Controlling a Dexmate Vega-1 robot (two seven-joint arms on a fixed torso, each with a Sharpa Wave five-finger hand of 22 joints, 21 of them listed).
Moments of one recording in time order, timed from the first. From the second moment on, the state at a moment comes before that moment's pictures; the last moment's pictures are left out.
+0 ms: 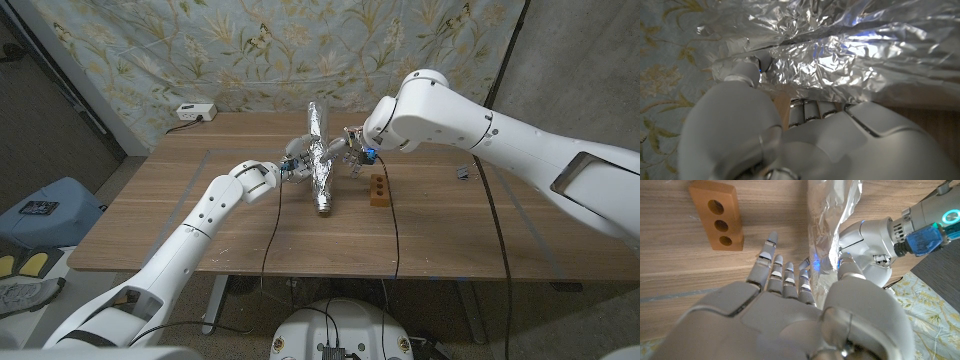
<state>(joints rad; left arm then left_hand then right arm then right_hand) 0.81 0.40 0.32 -1.67 -1.42 0.44 0.45 0.99 0.03 0.55 -0.21 0.67 0.63 0.14 0.43 0.41 0.54 0.03 0.61 0.70 0.66 0.03 0.27 0.37 0.52 0.14 0.50 0.19 -0.06 -0.59 -1.08 -2.10 0.71 -1.39 -0.20 0.73 0.15 0.24 -0.13 0.18 0.17 0.13 0.19 0.19 0.20 0.22 0.21 0.23 0.21 0.21 0.22 0.25 0.55 0.21 0.21 0.18</state>
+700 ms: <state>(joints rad) 0.82 0.42 0.32 -1.69 -1.44 0.43 0.44 1.00 0.01 0.56 -0.21 0.69 0.63 0.14 0.43 0.46 0.54 0.03 0.63 0.71 0.66 0.03 0.26 0.38 0.52 0.14 0.50 0.19 -0.11 -0.58 -1.05 -2.06 0.61 -1.37 -0.12 0.74 0.15 0.24 -0.13 0.18 0.20 0.14 0.19 0.19 0.22 0.22 0.22 0.23 0.24 0.22 0.24 0.27 0.56 0.21 0.21 0.18</state>
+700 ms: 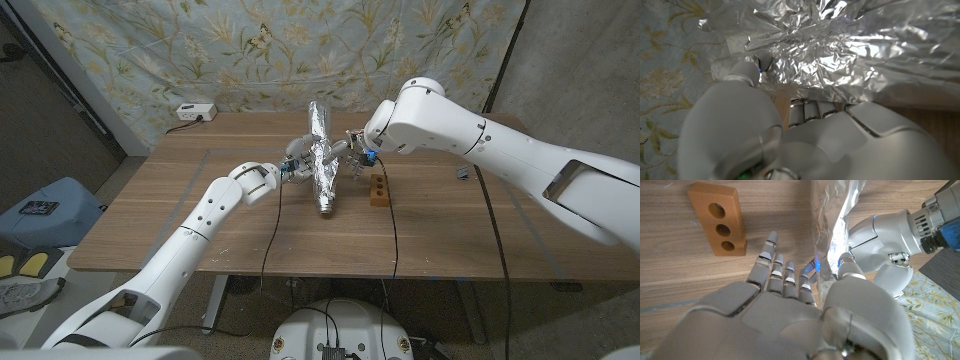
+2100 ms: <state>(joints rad) 0.83 0.43 0.32 -1.68 -1.48 0.43 0.38 0.99 0.02 0.55 -0.20 0.74 0.63 0.14 0.43 0.46 0.33 0.11 0.53 0.69 0.44 0.13 0.18 0.40 0.47 0.16 0.49 0.19 -0.18 -0.58 -1.02 -2.12 0.53 -1.39 -0.21 1.08 0.17 0.36 -0.17 0.19 0.82 0.10 0.39 0.29 0.76 0.07 0.47 0.39 0.73 -0.06 0.55 0.42 0.88 -0.03 0.34 0.19</state>
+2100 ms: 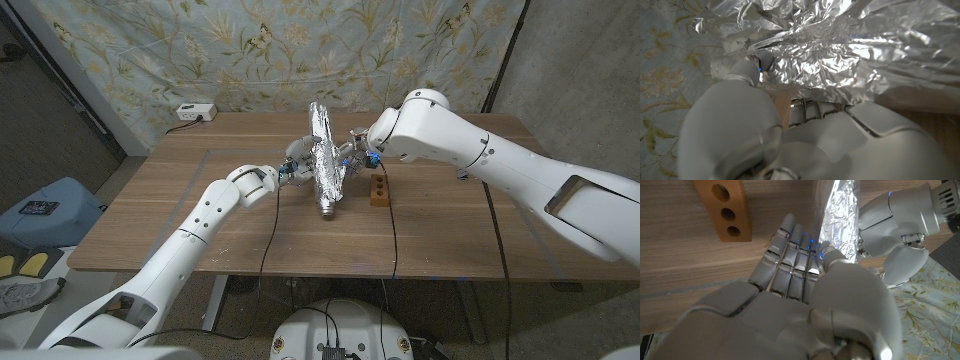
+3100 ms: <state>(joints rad) 0.84 0.42 0.33 -1.67 -1.49 0.41 0.29 0.92 0.03 0.51 -0.15 0.72 0.59 0.11 0.43 0.47 0.20 0.17 0.38 0.58 0.25 0.19 0.20 0.37 0.41 0.18 0.48 0.19 -0.24 -0.62 -0.98 -2.17 0.58 -1.40 -0.36 1.10 0.16 0.38 -0.16 0.19 0.86 0.06 0.40 0.35 0.87 -0.01 0.56 0.44 0.93 -0.13 0.55 0.41 1.03 -0.11 0.45 0.20</state>
